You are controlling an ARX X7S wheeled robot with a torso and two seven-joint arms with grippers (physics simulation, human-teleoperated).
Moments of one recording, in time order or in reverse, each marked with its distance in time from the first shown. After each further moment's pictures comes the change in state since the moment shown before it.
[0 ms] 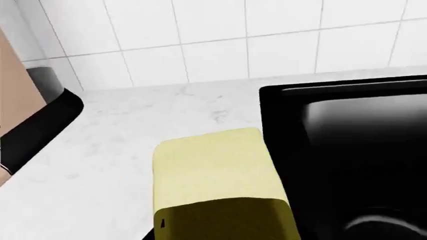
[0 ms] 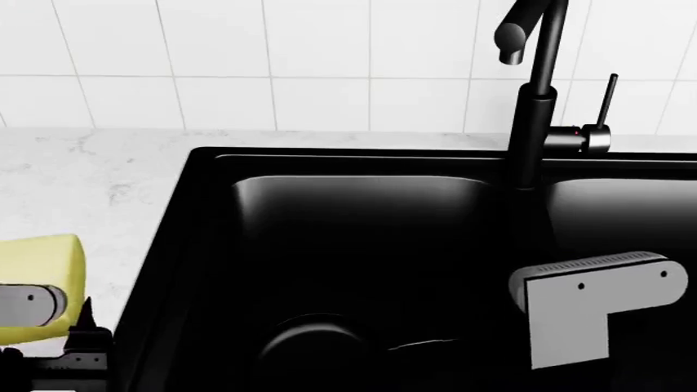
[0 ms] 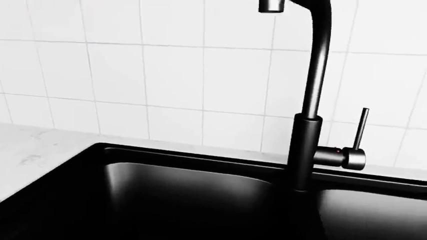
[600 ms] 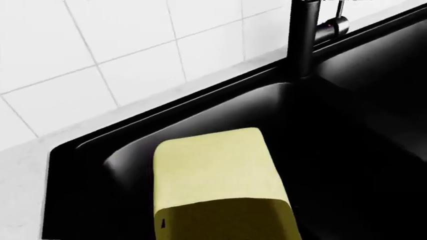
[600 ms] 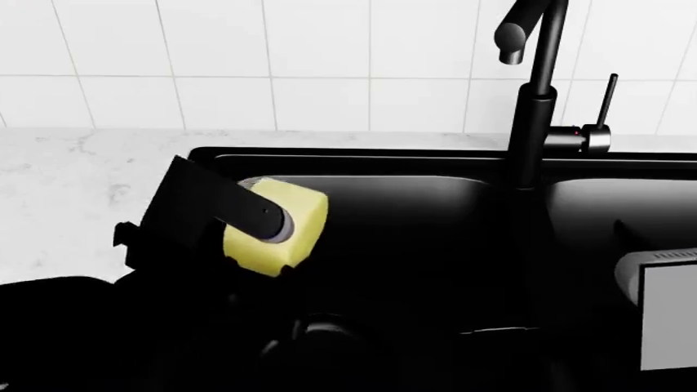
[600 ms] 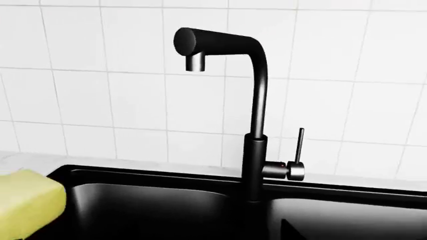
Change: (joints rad) left arm -0.558 0.241 0.411 -0.473 0.014 -0.079 0.383; right arm -0.042 0.142 0.222 -0.148 0.217 0.104 0.102
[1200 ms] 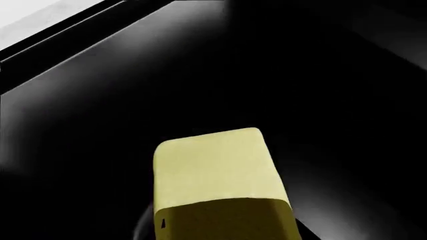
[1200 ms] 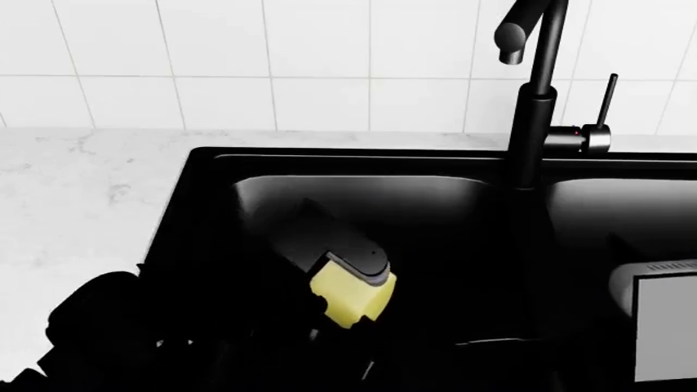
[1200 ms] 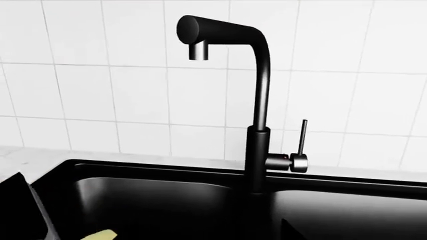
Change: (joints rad) left arm -0.172 0.224 0.308 -0.636 0.111 0.164 0.271; right arm -0.026 -0.004 0.001 -0.013 0.011 -0.002 0.013
